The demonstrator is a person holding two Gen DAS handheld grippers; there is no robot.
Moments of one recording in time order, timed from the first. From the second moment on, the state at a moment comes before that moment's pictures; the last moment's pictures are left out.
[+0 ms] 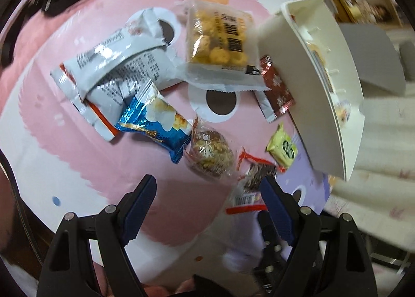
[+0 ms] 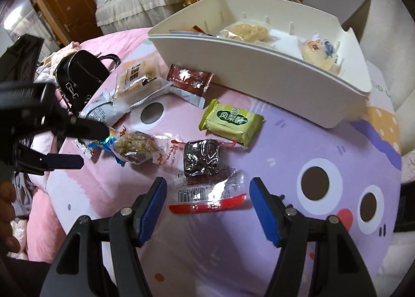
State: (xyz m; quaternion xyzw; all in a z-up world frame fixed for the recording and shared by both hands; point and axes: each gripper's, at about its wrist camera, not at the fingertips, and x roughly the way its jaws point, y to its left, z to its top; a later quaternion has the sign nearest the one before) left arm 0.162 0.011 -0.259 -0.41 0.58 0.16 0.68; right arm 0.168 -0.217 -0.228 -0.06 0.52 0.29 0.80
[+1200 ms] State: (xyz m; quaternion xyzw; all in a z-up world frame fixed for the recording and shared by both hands) left arm 0.205 0.009 -0.313 -0.46 0.59 0.25 0.61; right arm 0.171 -0.174 -0.272 -0.18 0.43 0.36 0.81
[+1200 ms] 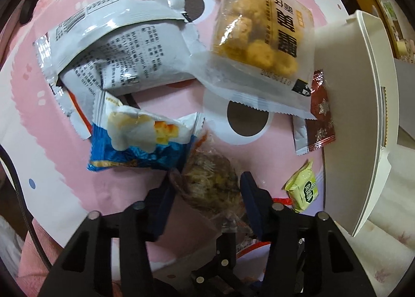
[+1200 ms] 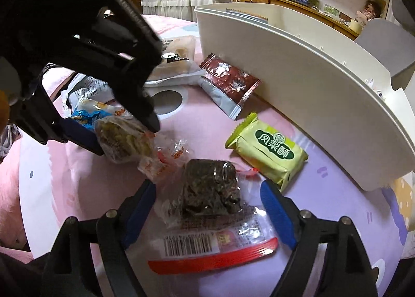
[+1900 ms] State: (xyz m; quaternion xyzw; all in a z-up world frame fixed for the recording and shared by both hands) left arm 0.181 0.011 -0.269 -0.44 0.57 0.24 0.65; right arm 0.168 -0.185 -0.257 -0.18 0.46 0.34 0.80
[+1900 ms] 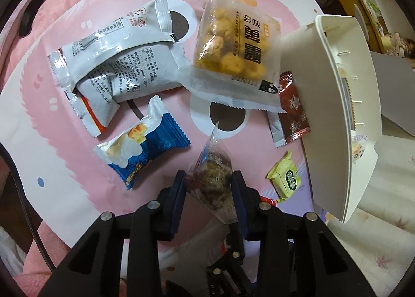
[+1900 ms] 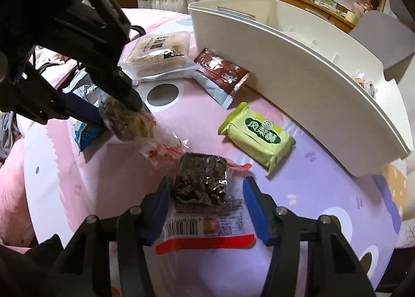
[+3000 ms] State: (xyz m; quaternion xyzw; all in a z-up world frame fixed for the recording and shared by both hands) left arm 0.257 0.007 -0.110 -0.28 0.50 0.13 0.81; right arm 0.202 -0.248 -0.143 -0.11 0.40 0.25 0.88
